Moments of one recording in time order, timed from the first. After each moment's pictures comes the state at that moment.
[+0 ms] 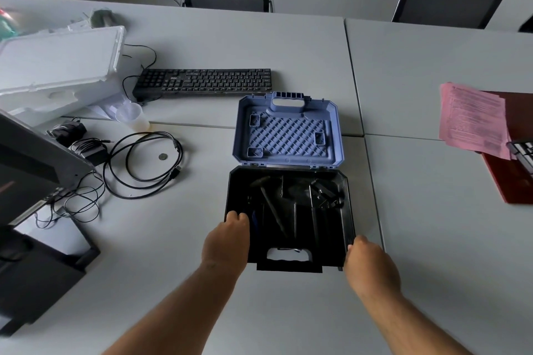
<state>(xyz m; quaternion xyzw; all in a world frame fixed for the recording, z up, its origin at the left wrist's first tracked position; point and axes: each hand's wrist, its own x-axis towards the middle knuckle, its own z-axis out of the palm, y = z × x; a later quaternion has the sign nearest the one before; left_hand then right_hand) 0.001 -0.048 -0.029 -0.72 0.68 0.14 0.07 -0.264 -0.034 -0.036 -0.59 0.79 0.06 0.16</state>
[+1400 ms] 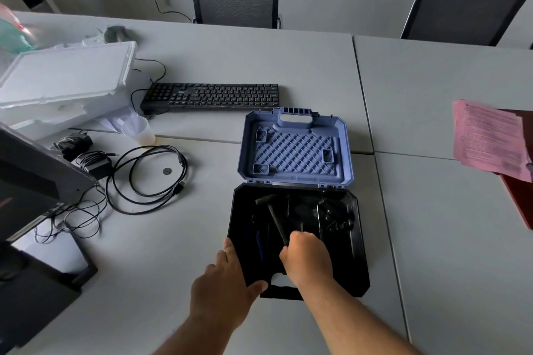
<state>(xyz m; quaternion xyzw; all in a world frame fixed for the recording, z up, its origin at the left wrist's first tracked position) 0.005 -0.013 -0.031 -0.76 0.62 0.17 0.09 -0.148 -0.087 -0.054 -0.66 0.70 0.02 0.25</state>
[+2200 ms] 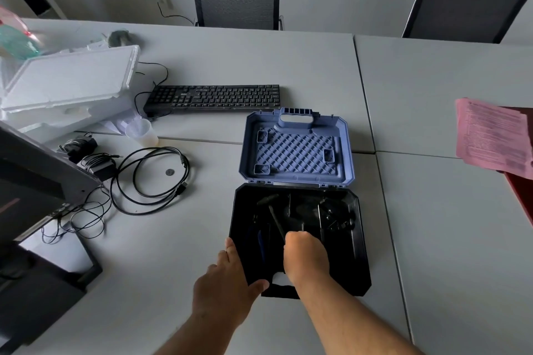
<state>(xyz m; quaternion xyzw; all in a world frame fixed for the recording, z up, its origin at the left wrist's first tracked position) 0.001 -0.015 -0.028 -0.77 0.60 0.19 0.11 -0.143 -0.090 -0.058 -0.70 0.67 0.08 0.23</state>
